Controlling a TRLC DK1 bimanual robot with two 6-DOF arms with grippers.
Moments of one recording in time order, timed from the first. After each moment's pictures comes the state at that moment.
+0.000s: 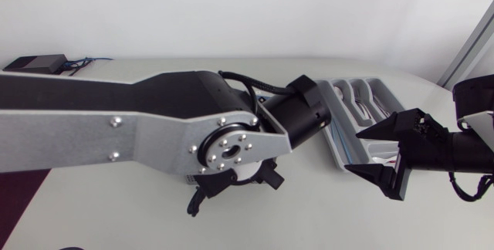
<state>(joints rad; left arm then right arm) -1.07 1.74 1.31 -0.79 -0.64 -0.27 -0.13 1.12 0.61 -0.47 -0.67 -1.00</state>
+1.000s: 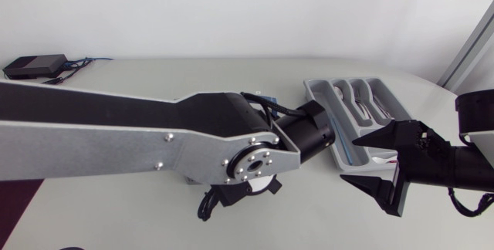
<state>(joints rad) -1.08 1.83 1.31 -0.80 -0.73 -0.30 -0.07 0.99 0.53 -0.45 -0.67 -0.96</state>
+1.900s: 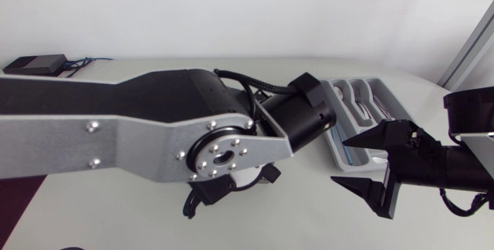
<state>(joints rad) -1.09 1.71 1.30 -0.79 -0.78 -0.28 0.04 0.96 0.53 -0.43 -0.62 -0.86</state>
